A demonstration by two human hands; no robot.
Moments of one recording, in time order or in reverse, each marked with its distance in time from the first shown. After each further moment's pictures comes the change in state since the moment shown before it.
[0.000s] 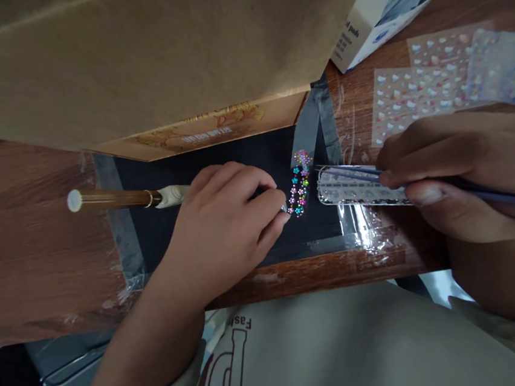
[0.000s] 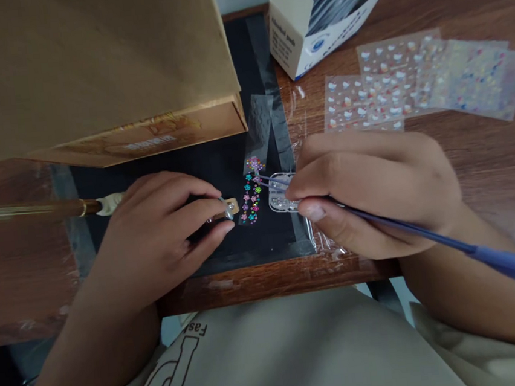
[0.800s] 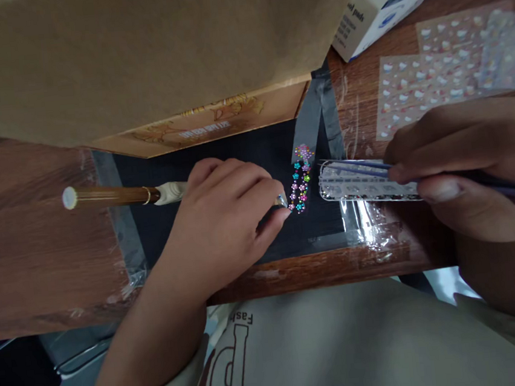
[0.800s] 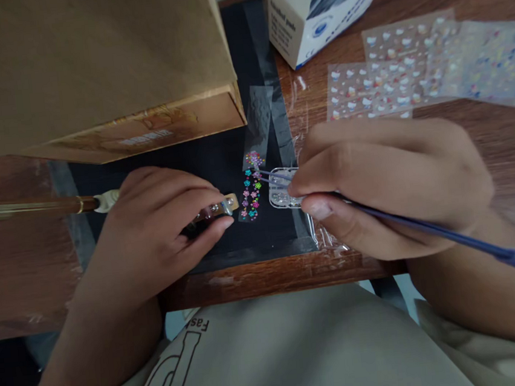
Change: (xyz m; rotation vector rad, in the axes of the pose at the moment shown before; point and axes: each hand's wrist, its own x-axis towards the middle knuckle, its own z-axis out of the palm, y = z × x) left_hand 0.002 0.001 -0.001 -0.013 -0.021 -0.041; right_hand -0.004 0.000 0.001 0.131 -0.026 0.085
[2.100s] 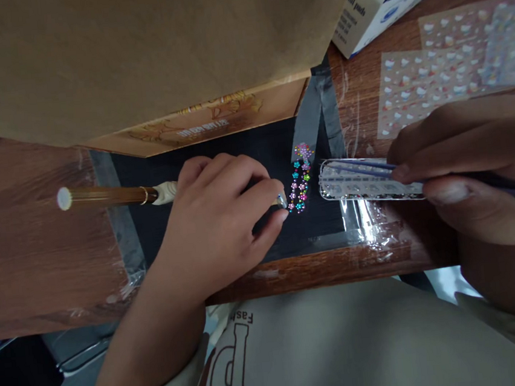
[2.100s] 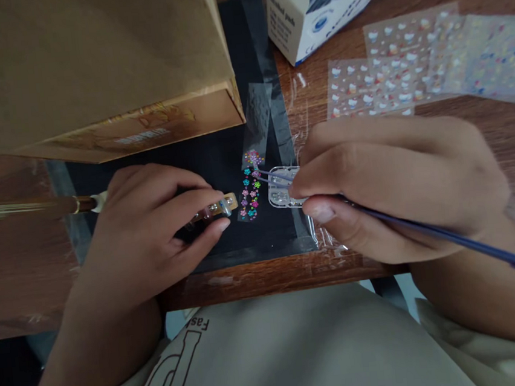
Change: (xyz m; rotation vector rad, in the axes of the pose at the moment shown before) left_hand -0.001 0.000 -0.003 0.040 -0.005 -0.021; right_hand 0.004 -0.004 -0.001 0.040 0.008 0.024
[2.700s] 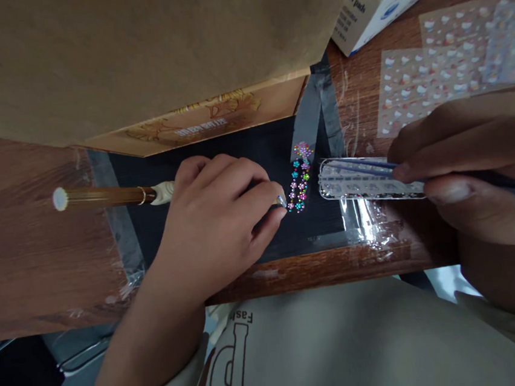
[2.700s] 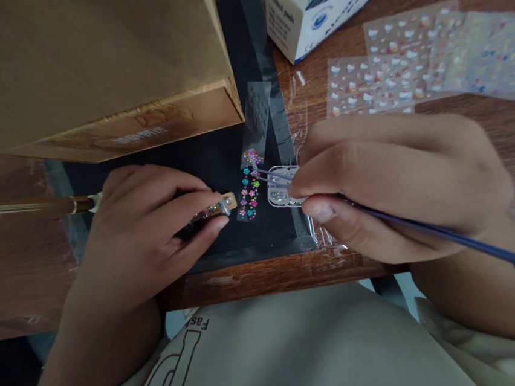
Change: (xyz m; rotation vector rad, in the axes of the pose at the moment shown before) left_hand -0.001 0.000 -0.001 0.019 0.013 0.021; right_hand -0.006 0.001 0.001 0.022 -0.001 0.025
